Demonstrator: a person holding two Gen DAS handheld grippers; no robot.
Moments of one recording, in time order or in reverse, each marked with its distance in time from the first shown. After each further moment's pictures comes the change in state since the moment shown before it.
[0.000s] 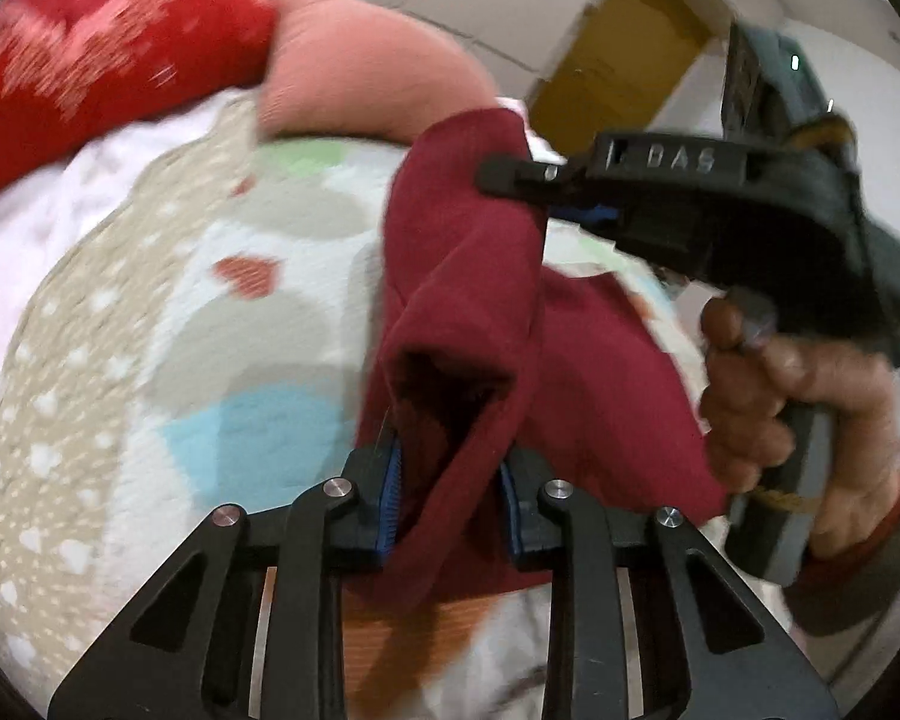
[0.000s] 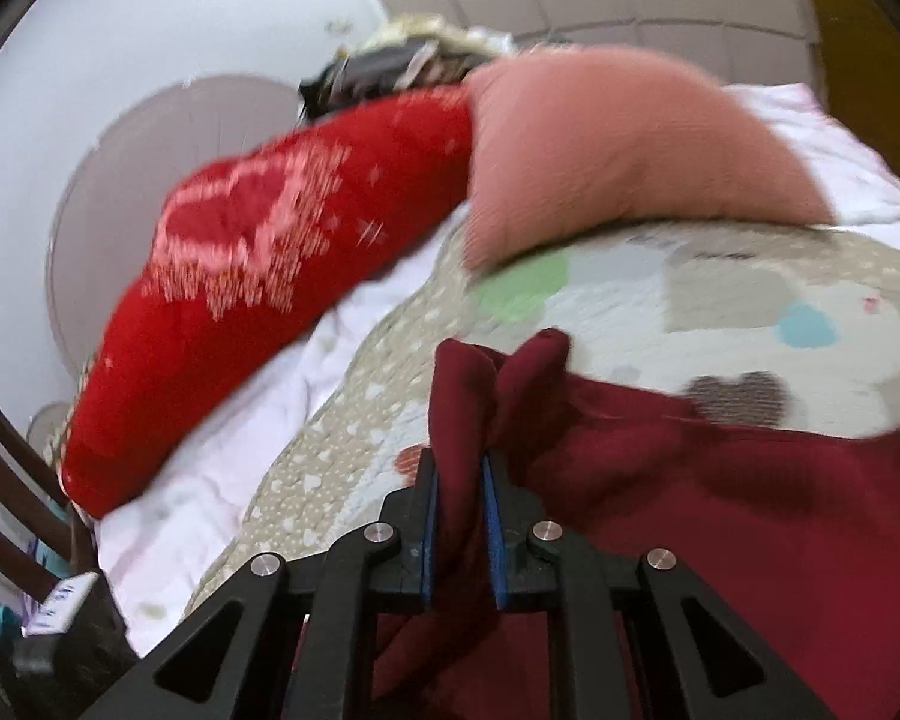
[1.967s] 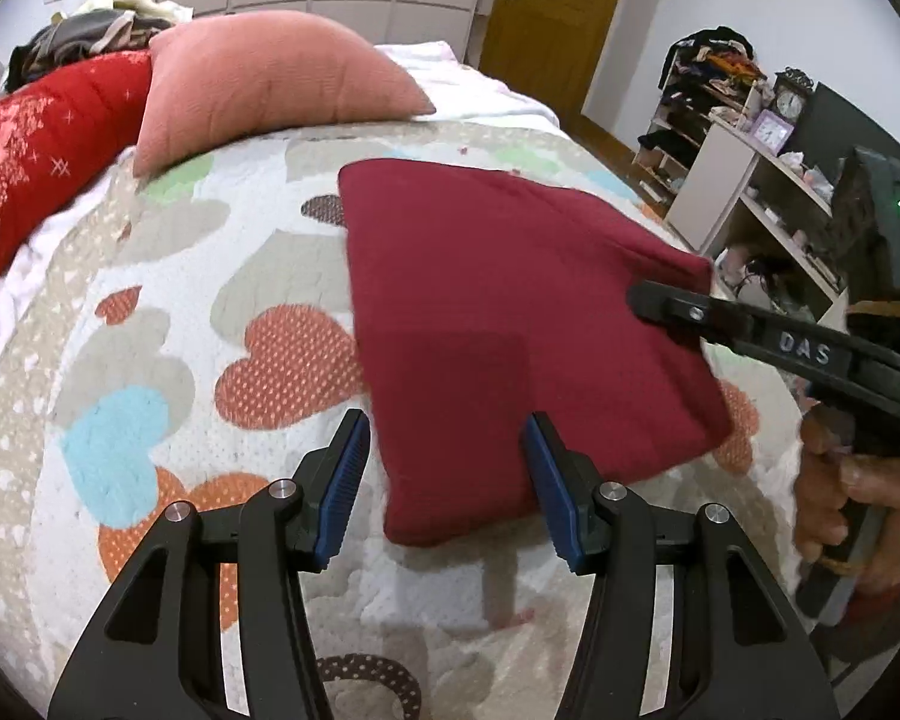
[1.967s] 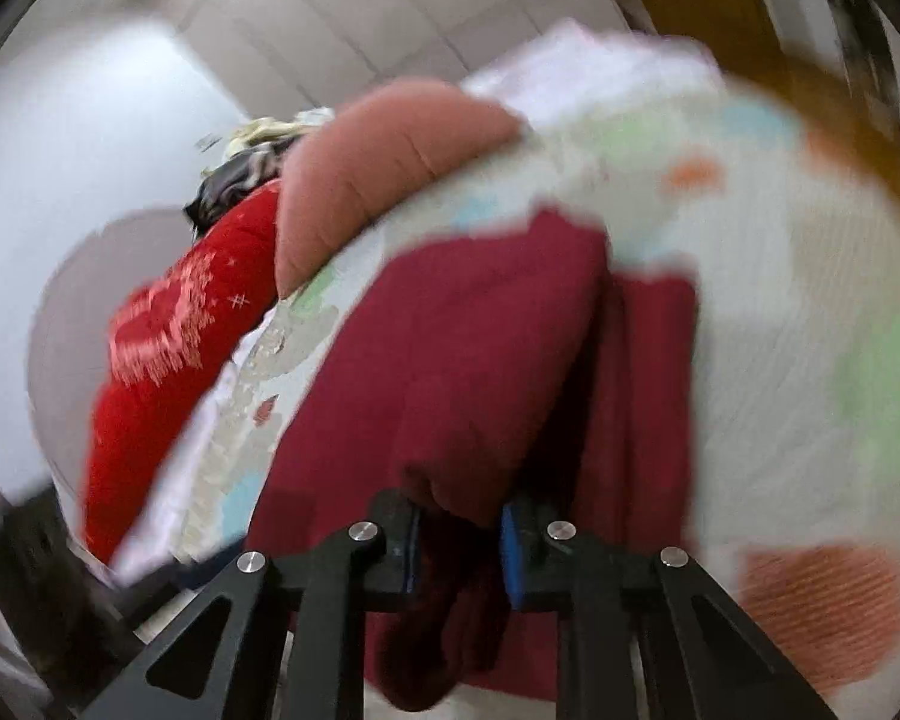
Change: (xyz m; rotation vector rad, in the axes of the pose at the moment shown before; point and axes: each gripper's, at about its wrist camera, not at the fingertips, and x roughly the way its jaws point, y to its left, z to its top) left arm 0.045 -0.120 -0.034 0.253 0.103 0.139; right arm -0.159 -0.147 -0.138 0.218 -0.109 -0.165
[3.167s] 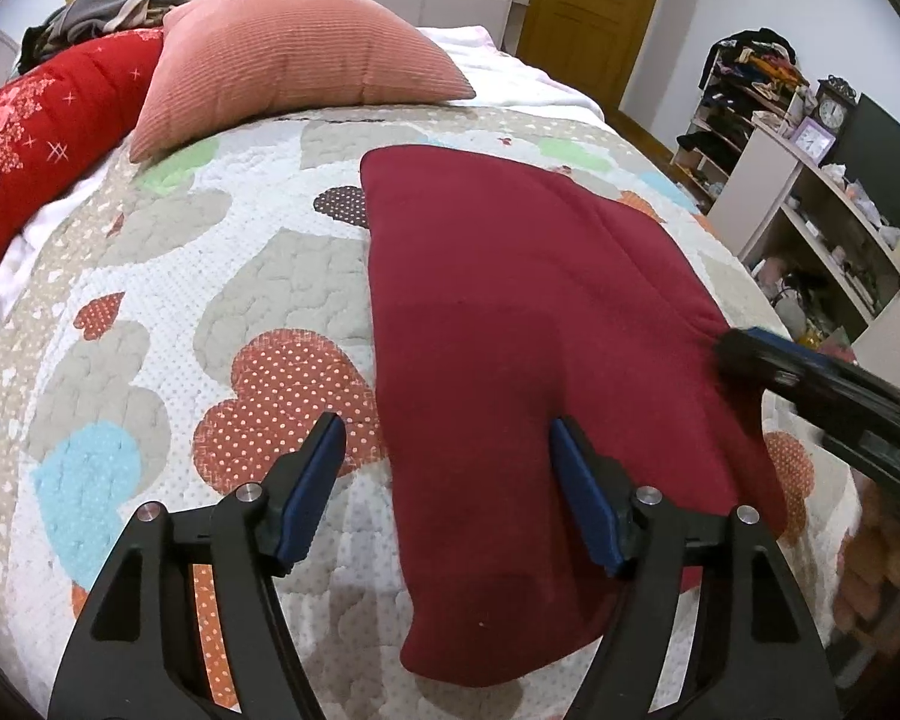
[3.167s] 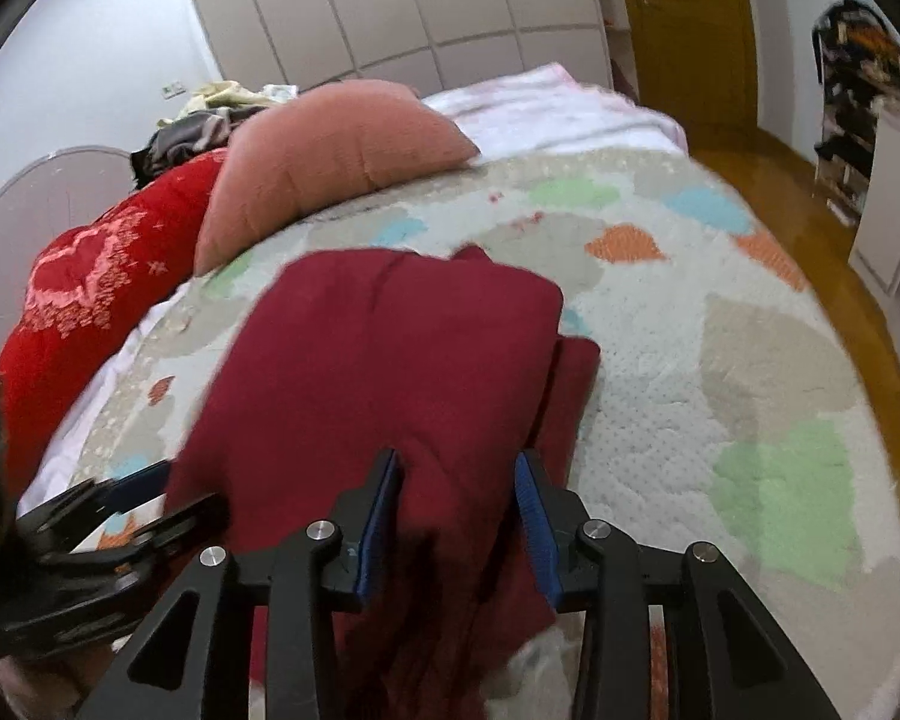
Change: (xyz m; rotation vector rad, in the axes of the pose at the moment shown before) left arm 0.051 0.014 0.025 -0.061 0.034 0.068; right arm 0.010 -0.015 0.010 -0.068 0.005 -0.172
